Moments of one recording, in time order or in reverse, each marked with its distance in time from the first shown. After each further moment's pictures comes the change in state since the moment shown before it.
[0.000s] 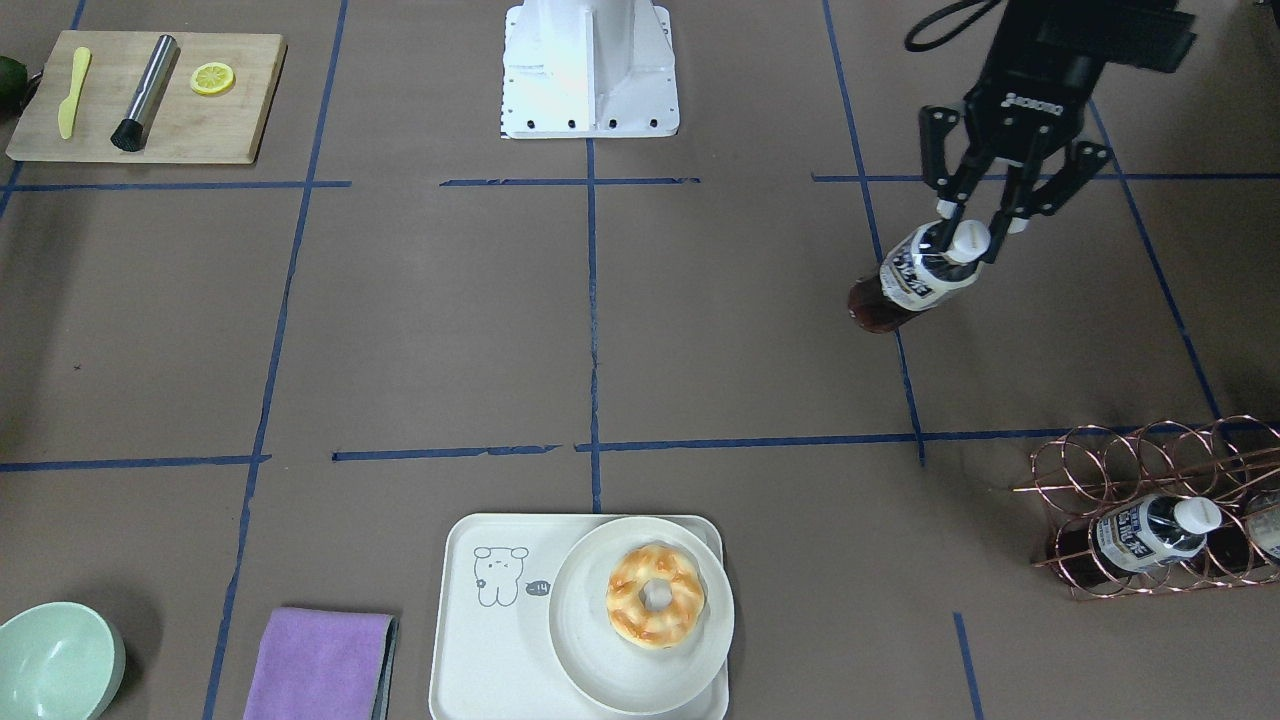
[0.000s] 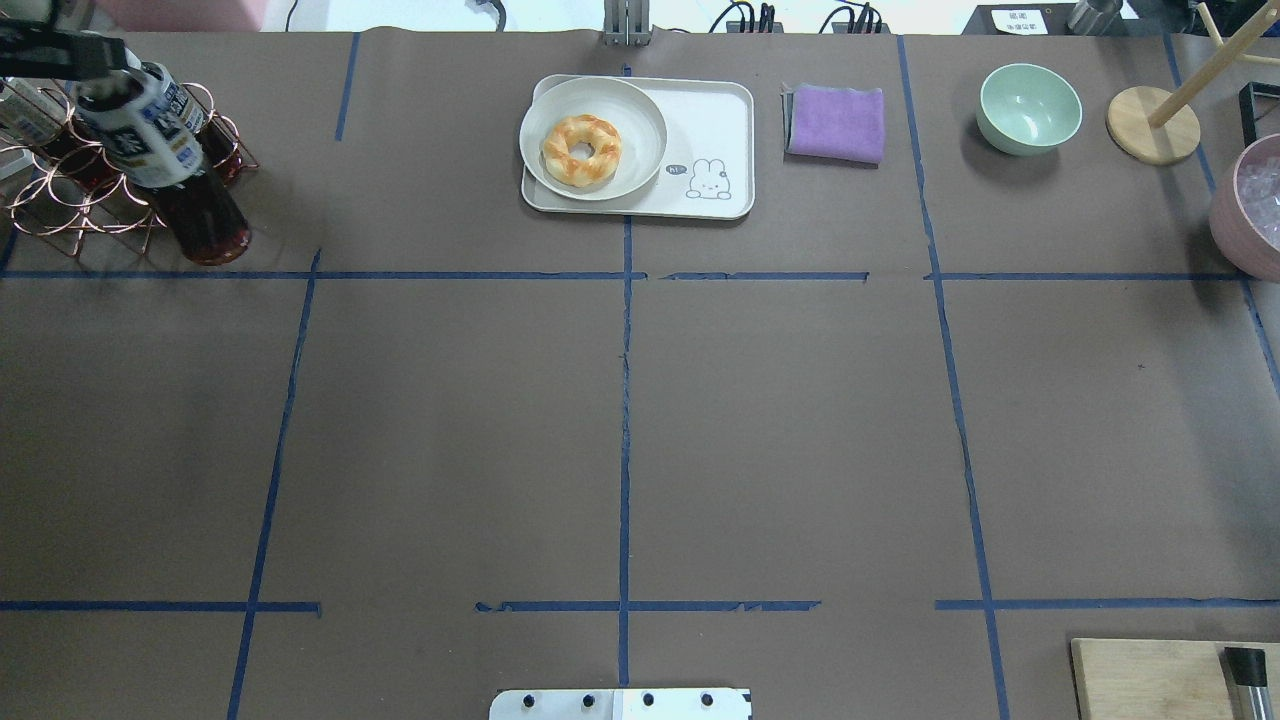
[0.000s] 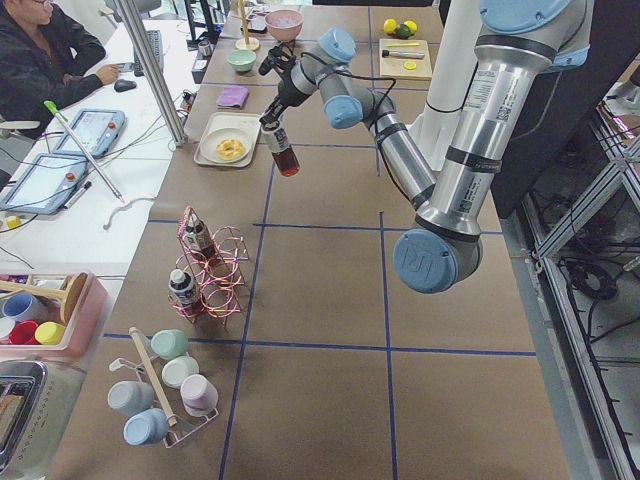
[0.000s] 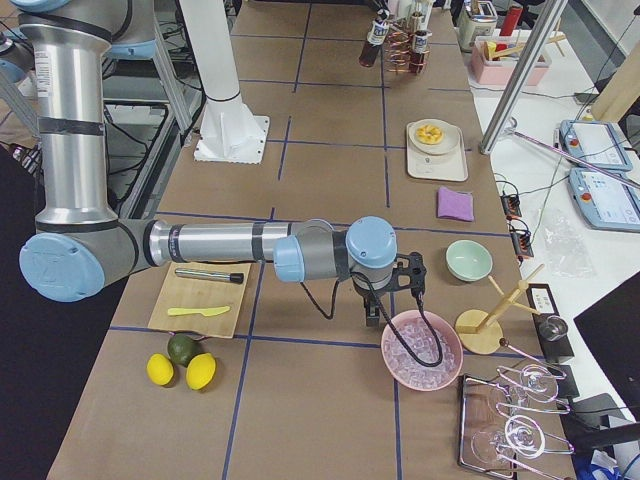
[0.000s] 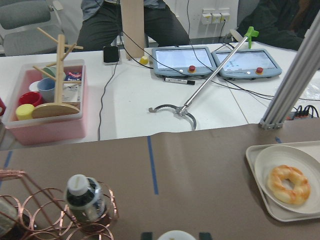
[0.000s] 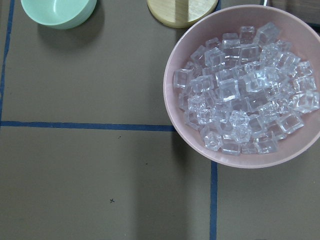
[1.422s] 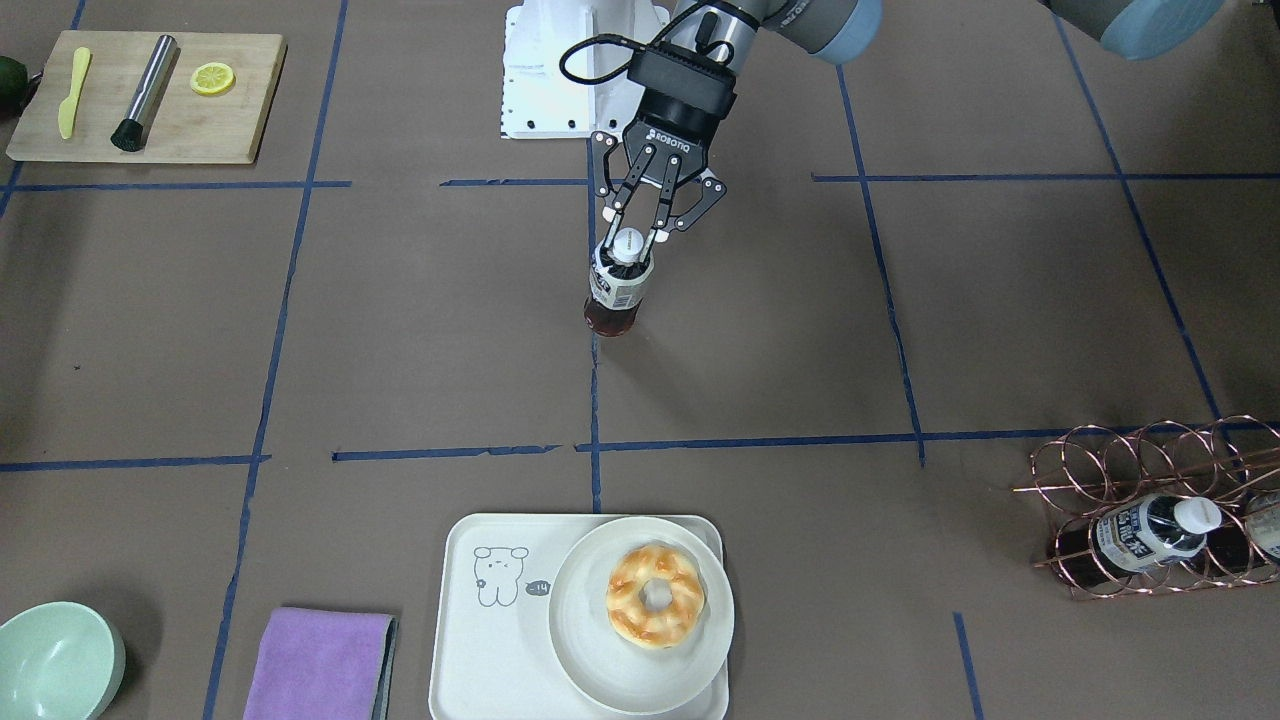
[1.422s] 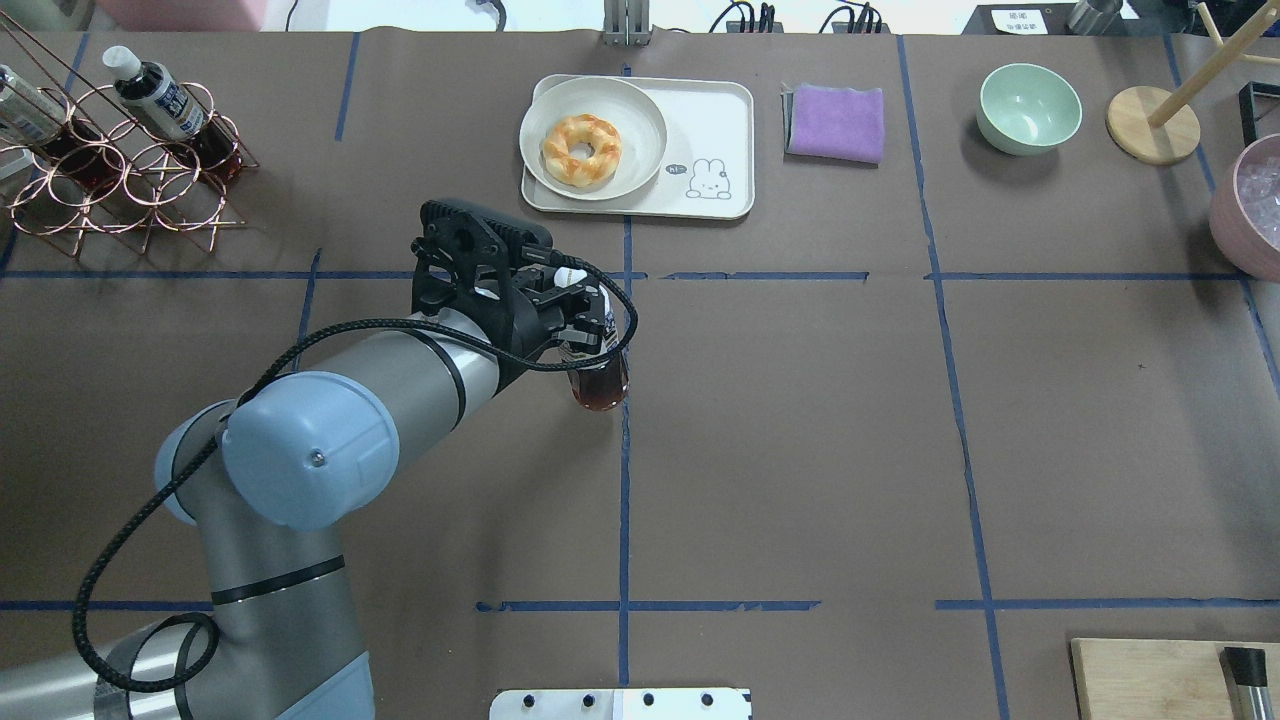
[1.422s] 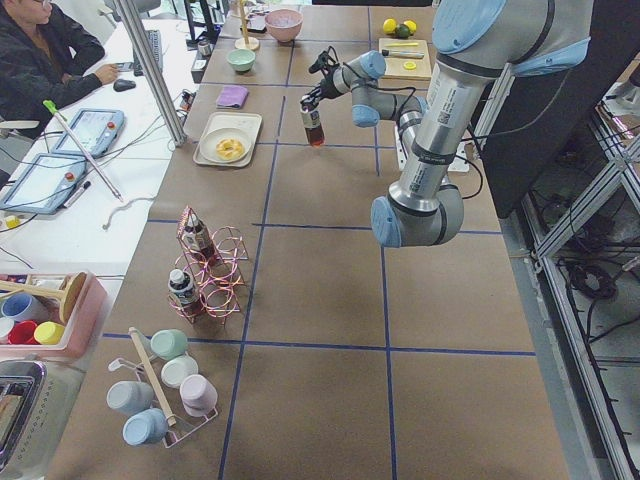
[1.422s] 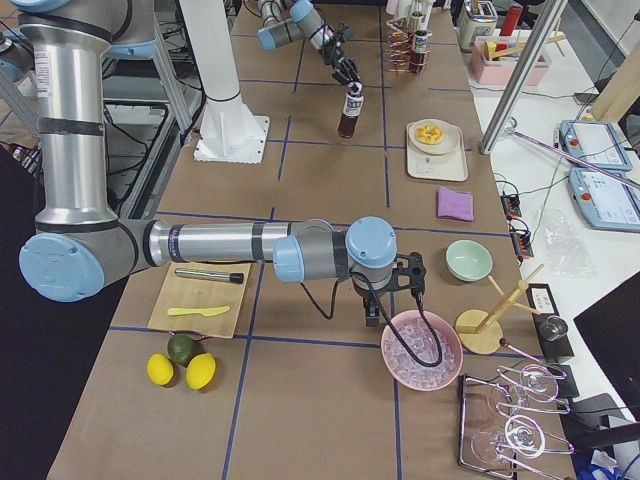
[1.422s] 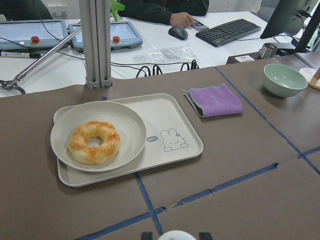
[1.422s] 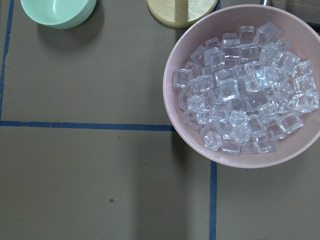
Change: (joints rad) left arm 0.479 -0.232 0.293 -0.236 0.502 -0.111; right arm 0.000 -0.001 0.000 0.000 -0.001 0.000
